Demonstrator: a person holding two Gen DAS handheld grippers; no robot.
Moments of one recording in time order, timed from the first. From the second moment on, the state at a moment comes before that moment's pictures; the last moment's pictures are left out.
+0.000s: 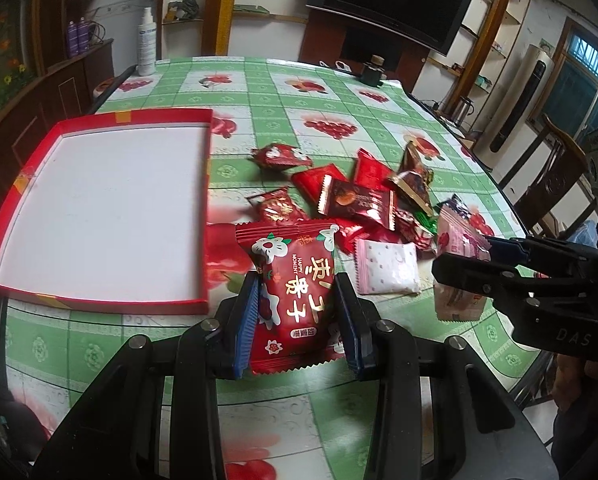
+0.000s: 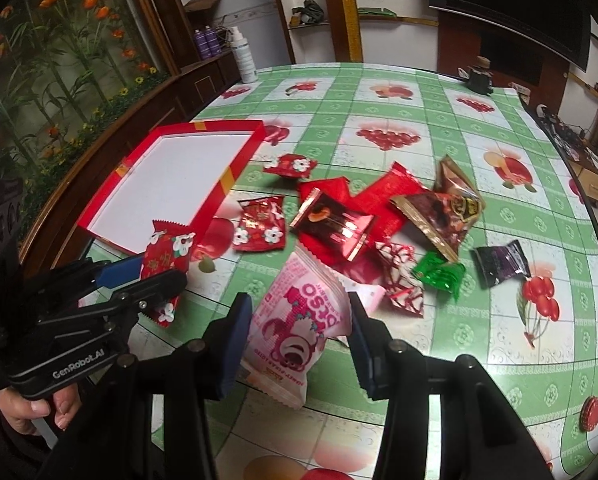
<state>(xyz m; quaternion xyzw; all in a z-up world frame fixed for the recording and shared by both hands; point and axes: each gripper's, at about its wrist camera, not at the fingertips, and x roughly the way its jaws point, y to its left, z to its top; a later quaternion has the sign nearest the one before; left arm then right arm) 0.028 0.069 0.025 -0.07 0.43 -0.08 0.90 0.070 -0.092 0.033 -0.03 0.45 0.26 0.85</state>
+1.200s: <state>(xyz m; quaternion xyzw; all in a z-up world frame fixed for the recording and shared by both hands) 0.057 0.203 0.008 -0.16 0.43 0.06 0.89 0.114 0.047 0.019 -0.03 0.47 0.37 0.80</state>
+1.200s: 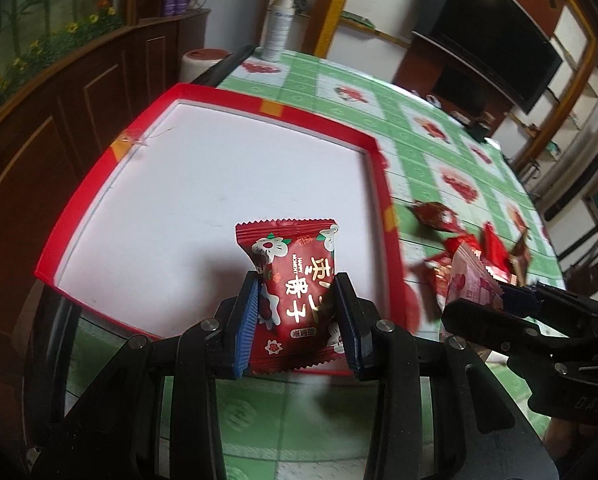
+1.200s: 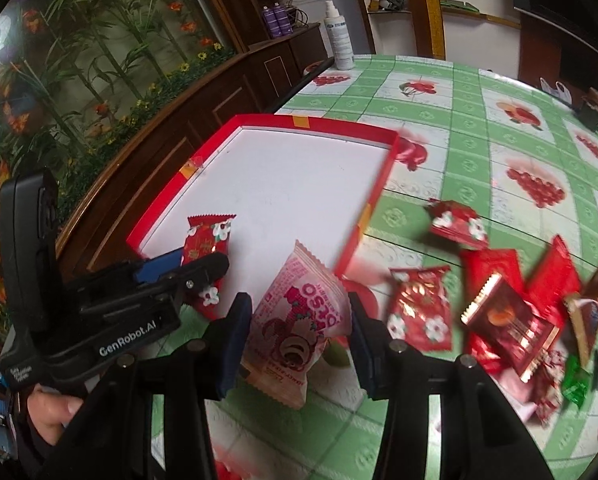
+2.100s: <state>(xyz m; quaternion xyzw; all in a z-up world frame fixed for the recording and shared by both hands) 0.050 0.224 -0.021 -0.13 0.47 0.14 0.86 0.115 0.098 -0.028 -0.07 0.48 0.43 0.76</state>
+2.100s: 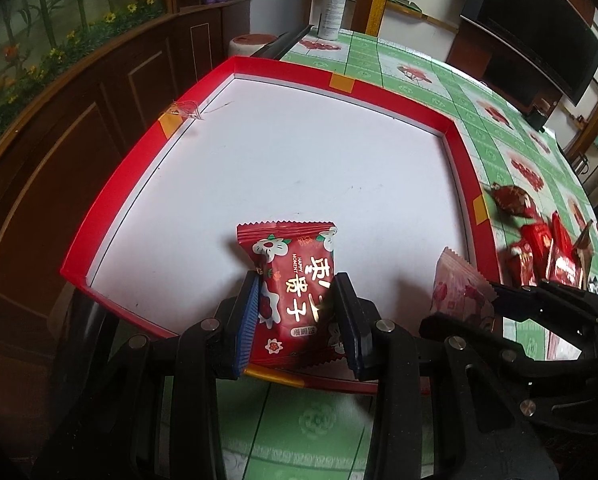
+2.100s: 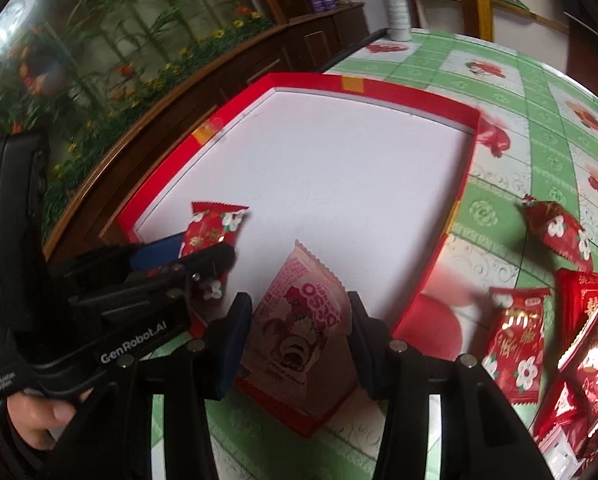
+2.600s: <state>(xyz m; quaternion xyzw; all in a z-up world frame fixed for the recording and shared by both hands) 0.041 0.217 -0.021 -0.12 0.47 0.14 0.86 0.106 0.102 -0.032 -0.13 0.48 0.43 0.75</state>
